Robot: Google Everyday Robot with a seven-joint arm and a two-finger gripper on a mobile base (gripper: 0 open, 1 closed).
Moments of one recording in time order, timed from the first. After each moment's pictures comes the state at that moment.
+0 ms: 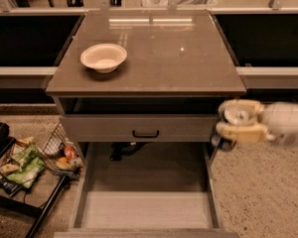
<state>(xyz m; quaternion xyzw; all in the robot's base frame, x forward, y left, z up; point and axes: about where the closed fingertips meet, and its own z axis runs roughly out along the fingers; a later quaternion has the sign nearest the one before) 0.468 -0.185 0.842 -0.43 0.62 0.40 0.53</state>
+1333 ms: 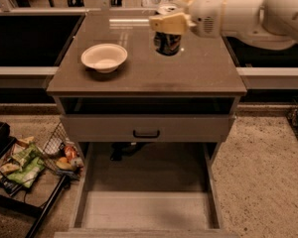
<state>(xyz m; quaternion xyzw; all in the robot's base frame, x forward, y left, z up) 0.654 -0.040 1.015 -0.43 0.63 0.31 0.57</state>
